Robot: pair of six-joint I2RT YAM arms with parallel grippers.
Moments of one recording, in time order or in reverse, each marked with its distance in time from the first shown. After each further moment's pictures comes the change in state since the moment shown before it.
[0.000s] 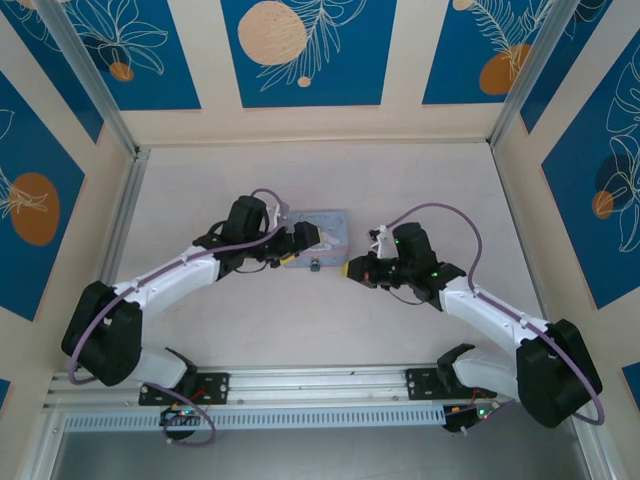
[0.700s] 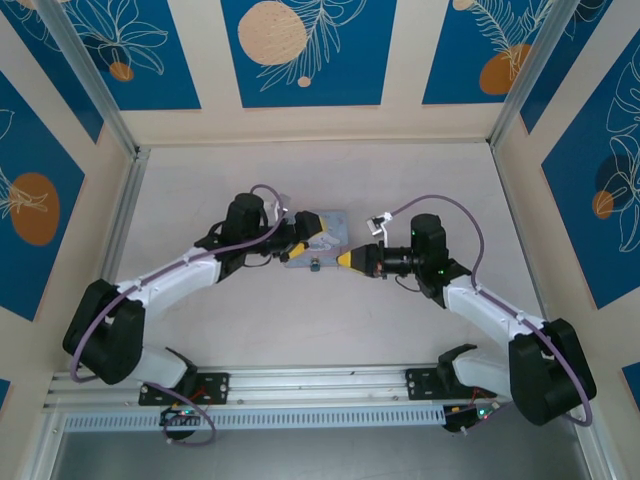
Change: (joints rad) left arm -0.001 0.023 0.003 0.196 0.069 -0.140; right arm -0.086 0.043 0.003 0.309 -0.375 0.078
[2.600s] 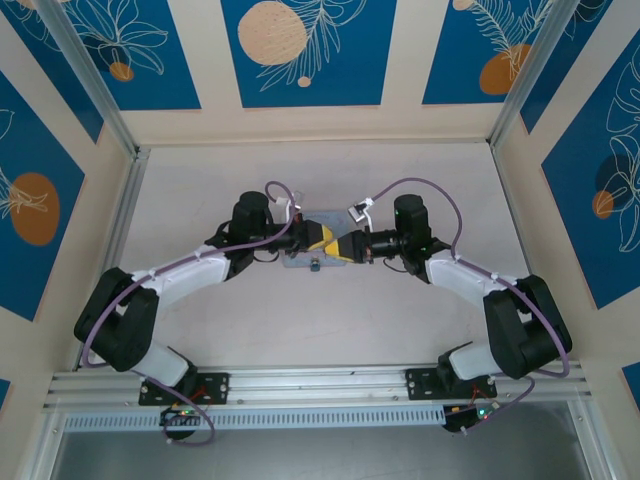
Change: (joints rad) left arm -0.023 0.067 -0.008 0.215 0.164 -0.043; right arm 0.016 0.238 0.158 0.063 -0.116 -0.035
